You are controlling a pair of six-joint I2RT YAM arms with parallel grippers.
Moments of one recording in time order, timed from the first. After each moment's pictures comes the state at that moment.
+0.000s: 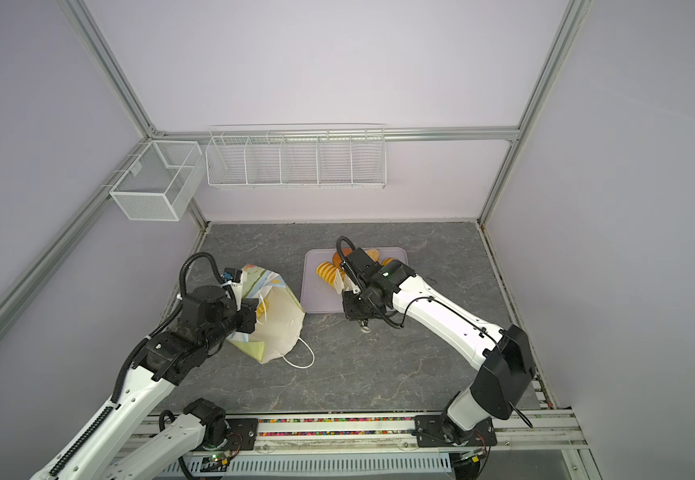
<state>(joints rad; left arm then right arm) -0.48 0.79 0.80 -0.61 -0.08 -0.20 0.82 1.56 1.45 -1.06 -0.08 0.56</state>
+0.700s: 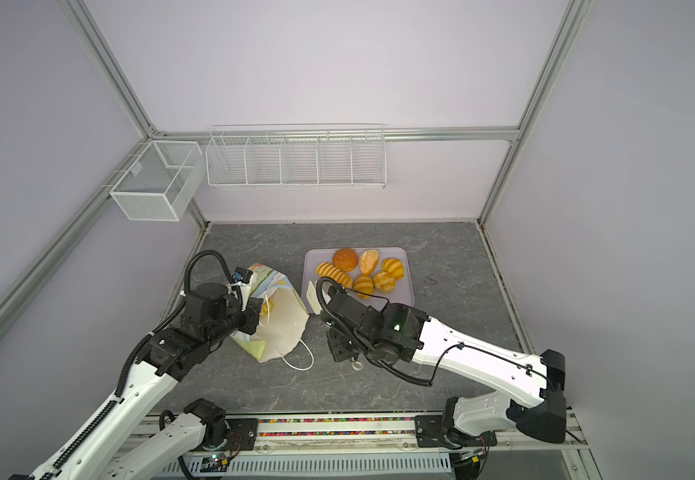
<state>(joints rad) -0.48 0.82 0.81 -0.60 -0.04 -0.03 1.23 1.32 1.34 -0.98 0.16 0.69</state>
